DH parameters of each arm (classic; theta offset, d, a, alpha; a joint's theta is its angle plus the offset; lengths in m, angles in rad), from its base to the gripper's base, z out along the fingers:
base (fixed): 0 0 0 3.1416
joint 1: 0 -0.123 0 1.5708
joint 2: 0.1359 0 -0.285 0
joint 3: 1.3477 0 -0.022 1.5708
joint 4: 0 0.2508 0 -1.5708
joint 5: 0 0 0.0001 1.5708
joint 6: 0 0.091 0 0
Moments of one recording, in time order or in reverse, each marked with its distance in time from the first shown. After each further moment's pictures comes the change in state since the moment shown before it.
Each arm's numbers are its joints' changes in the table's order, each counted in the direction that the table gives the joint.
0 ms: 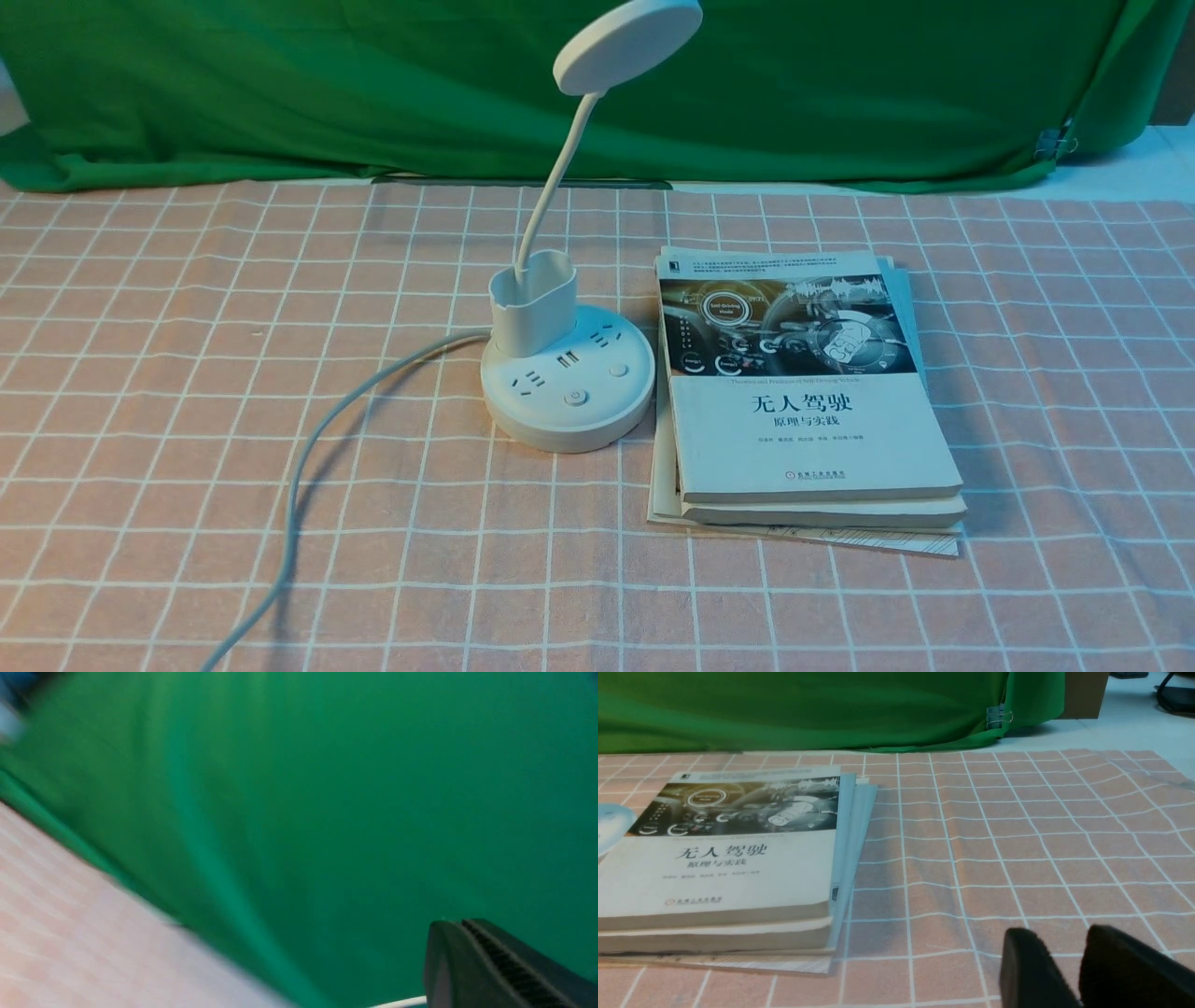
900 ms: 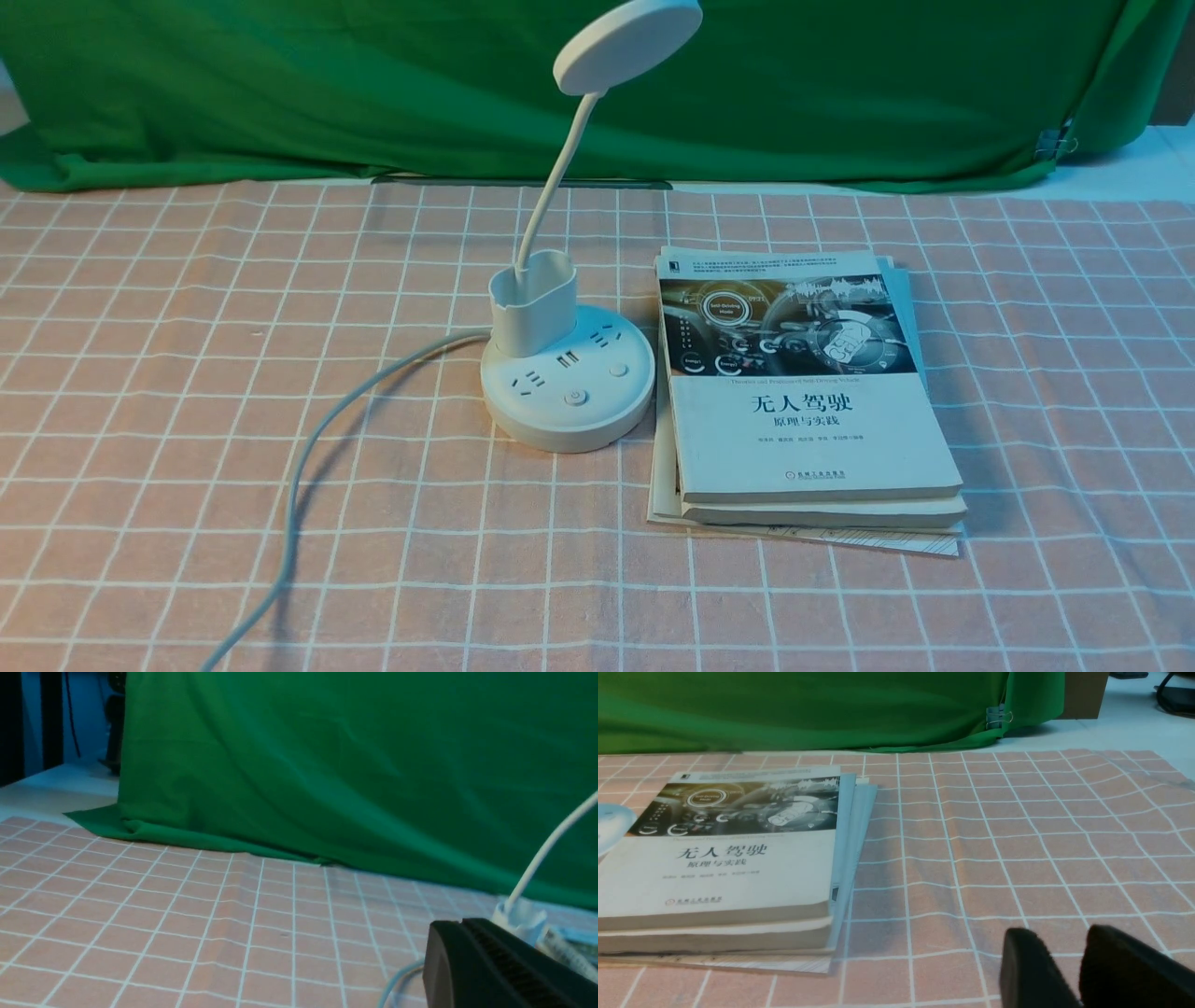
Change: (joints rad) right arm 0.000 0.000 0.000 0.000 0.000 0.000; left arm 0.000 -0.107 0.465 -0.365 -0.359 0.721
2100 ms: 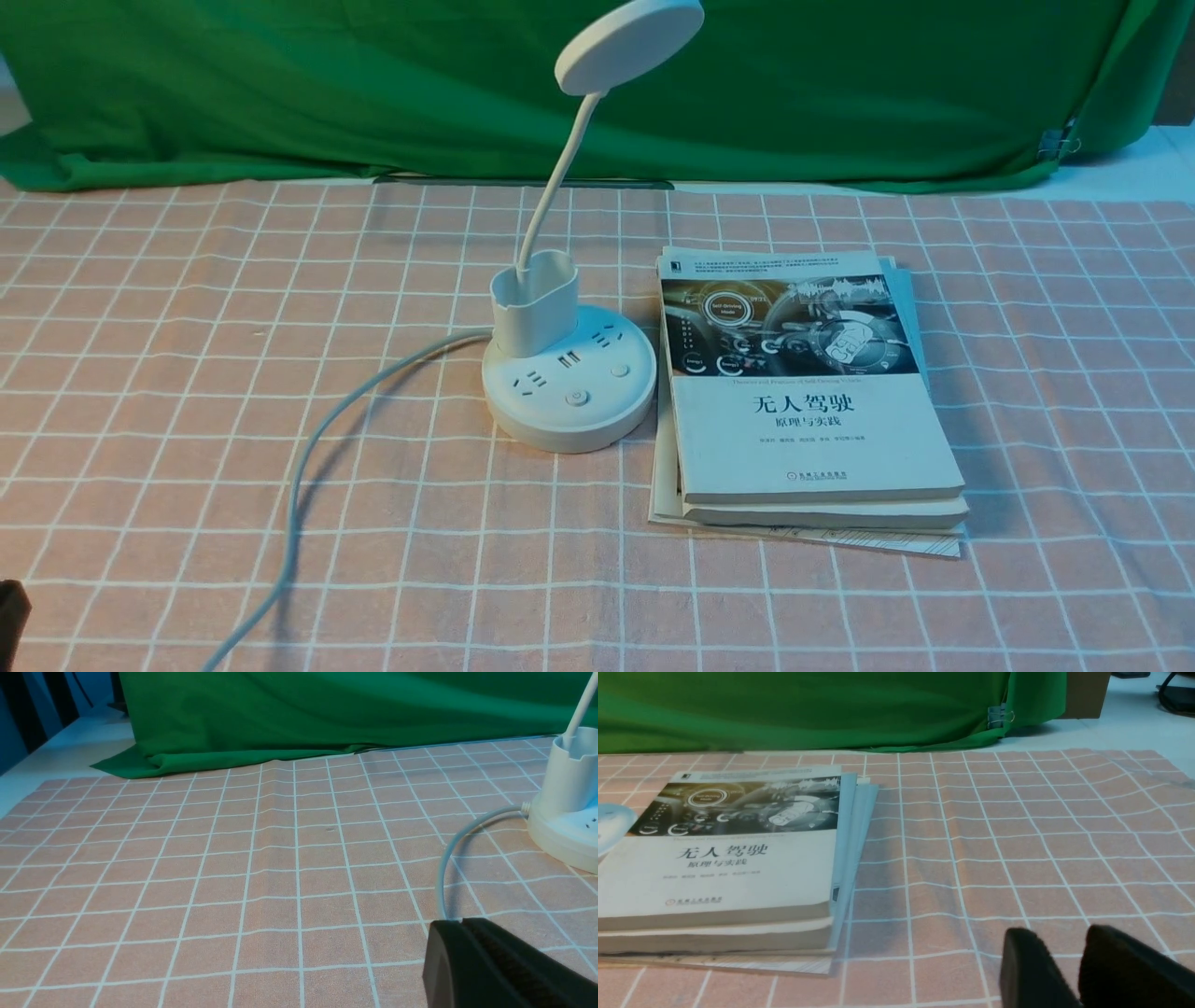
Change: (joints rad) right arm 0.000 0.000 0.000 0.000 0.000 0.000; left arm 0.000 0.000 0.000 0.195 0.230 0.155
